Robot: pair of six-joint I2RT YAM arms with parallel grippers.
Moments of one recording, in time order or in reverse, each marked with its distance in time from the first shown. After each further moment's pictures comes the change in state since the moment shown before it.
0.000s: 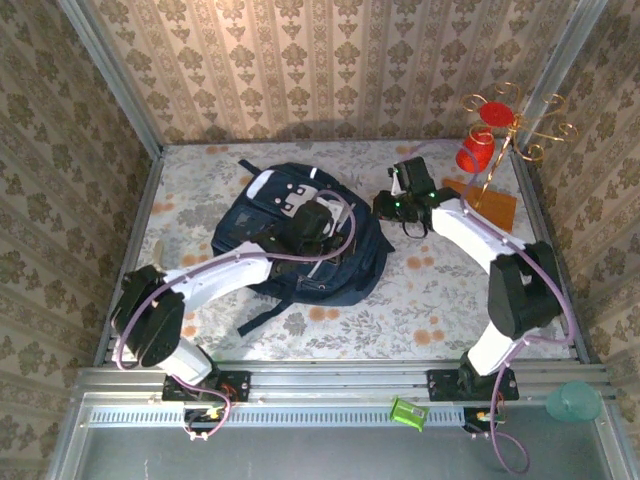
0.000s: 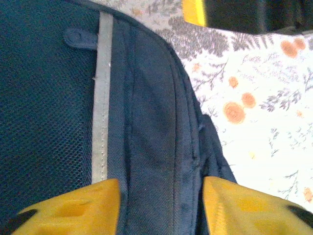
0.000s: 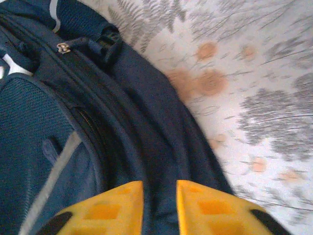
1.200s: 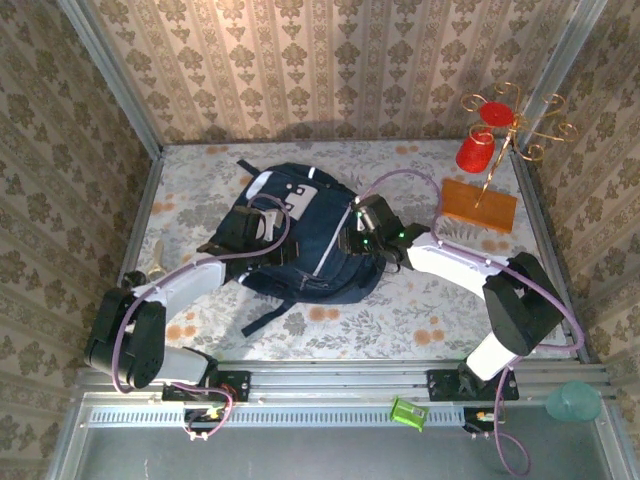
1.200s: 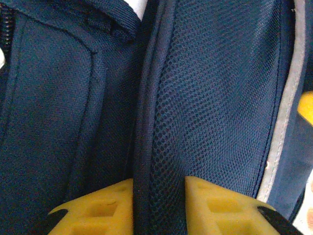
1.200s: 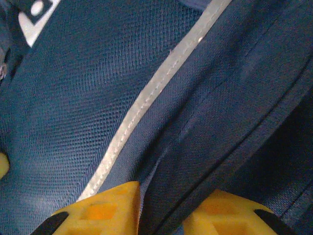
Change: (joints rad) left arm 0.406 -0.143 -0.321 0.063 0.365 -0.054; right arm 0.274 -0.007 -0.158 0.193 0.071 0.053
